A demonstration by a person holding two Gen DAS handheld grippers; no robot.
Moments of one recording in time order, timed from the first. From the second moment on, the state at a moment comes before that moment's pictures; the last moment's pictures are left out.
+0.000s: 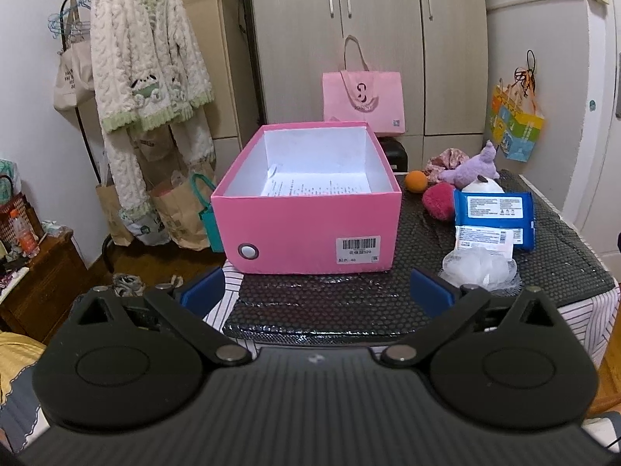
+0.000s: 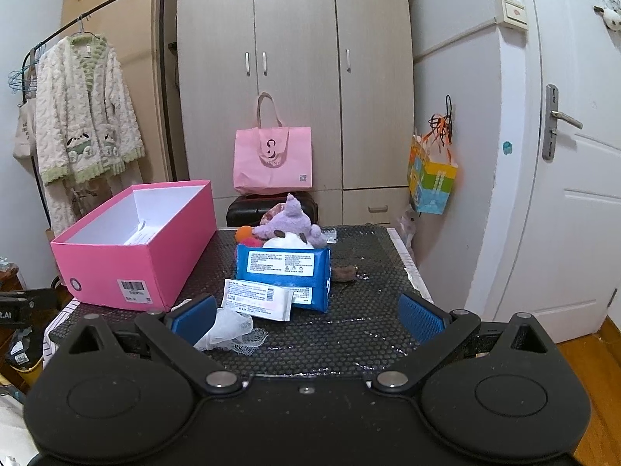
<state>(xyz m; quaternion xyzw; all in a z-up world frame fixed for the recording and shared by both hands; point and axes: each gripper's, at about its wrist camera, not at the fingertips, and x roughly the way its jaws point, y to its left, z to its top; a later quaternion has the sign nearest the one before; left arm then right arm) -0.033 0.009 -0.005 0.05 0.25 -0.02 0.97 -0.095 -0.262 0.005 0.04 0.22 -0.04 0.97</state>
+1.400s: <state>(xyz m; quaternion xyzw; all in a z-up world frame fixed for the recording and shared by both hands) 0.011 -0.044 -0.036 0.05 0.24 -0.14 0.96 -0.057 -0.317 -0.017 0.11 0.20 0.09 0.97</state>
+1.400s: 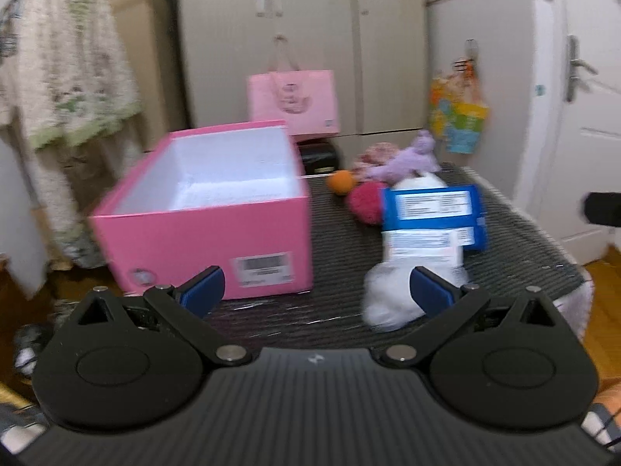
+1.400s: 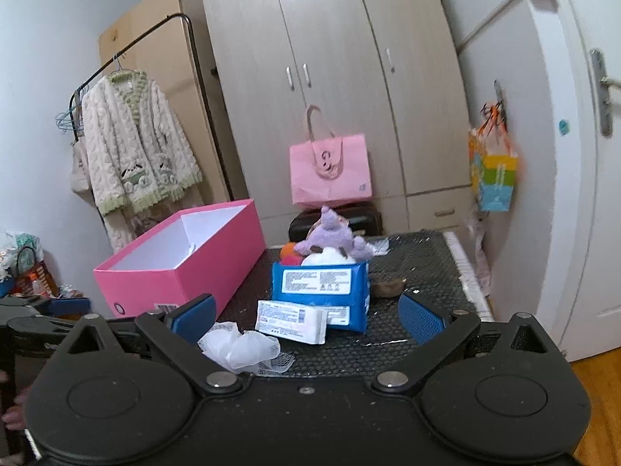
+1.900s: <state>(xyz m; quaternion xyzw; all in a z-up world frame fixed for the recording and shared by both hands) 0.059 -0.090 -0.085 0.03 0.26 -0.25 0.93 0.034 -0.304 -0.059 0.12 0.29 0.17 0.93</state>
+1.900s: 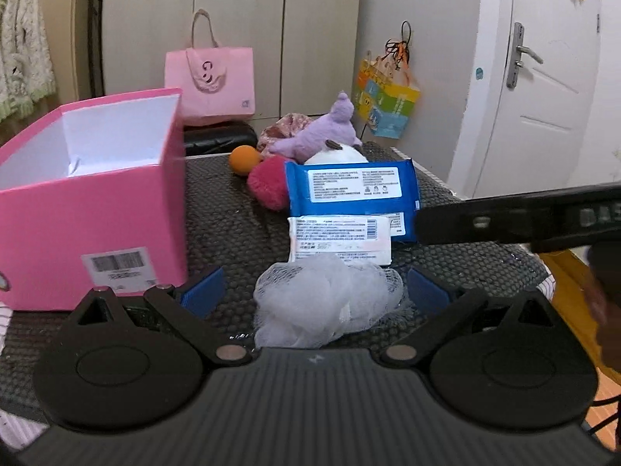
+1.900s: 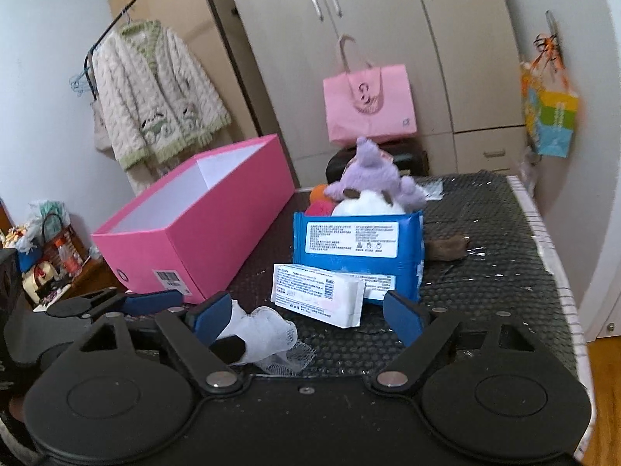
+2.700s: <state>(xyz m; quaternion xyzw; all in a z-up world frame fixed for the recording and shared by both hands) 0.091 -0.091 -0.116 0.01 0.30 -0.29 0.91 0.098 -0.292 -0.085 0.03 0.32 0.21 0.92</state>
